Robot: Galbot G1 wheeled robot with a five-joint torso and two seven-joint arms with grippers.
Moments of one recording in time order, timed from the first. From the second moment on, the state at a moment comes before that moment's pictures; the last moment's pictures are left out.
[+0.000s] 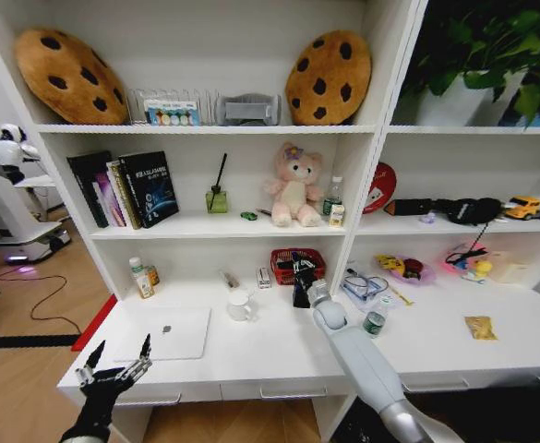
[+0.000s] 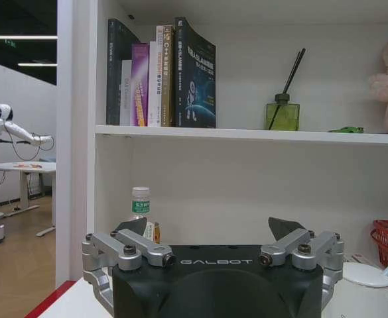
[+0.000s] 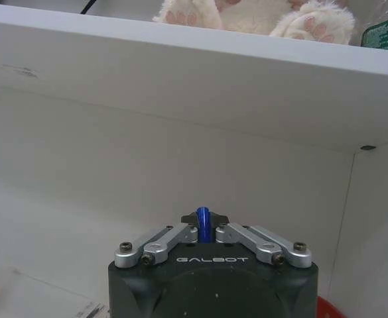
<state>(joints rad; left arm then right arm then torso) 2.03 -1.47 -0.85 -2.41 -0.36 -0.07 0.01 -0.72 1.27 0.15 1.26 0.15 0.19 0.05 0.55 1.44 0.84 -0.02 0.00</state>
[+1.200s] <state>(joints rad) 2.03 -1.47 -0.85 -2.41 -0.36 -0.07 0.01 -1.62 1.13 0.32 2.17 0.27 -0.21 0.52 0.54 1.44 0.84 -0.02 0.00</state>
